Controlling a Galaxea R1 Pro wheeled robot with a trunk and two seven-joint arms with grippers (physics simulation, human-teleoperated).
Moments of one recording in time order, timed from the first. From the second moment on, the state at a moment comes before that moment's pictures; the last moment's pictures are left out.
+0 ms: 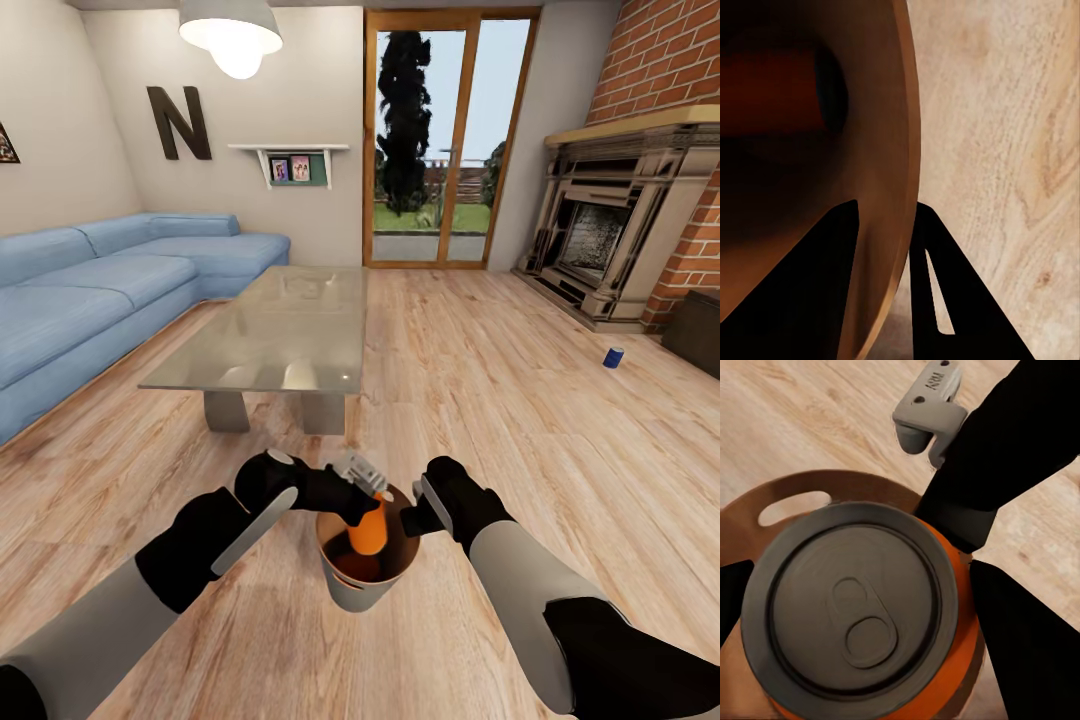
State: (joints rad) left arm -0.83 0.13 -0.77 -1.35 0.49 0.95 -0.24; right arm -0.96 0.17 0.06 -0.46 0.14 1.05 0.08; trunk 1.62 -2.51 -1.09
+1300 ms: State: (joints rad) left arm -0.83 0.08 -0.87 -1.25 0.45 0.93 -0.20; right arm -0.96 0.17 0.05 -0.46 0.14 1.05 0.08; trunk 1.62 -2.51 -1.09
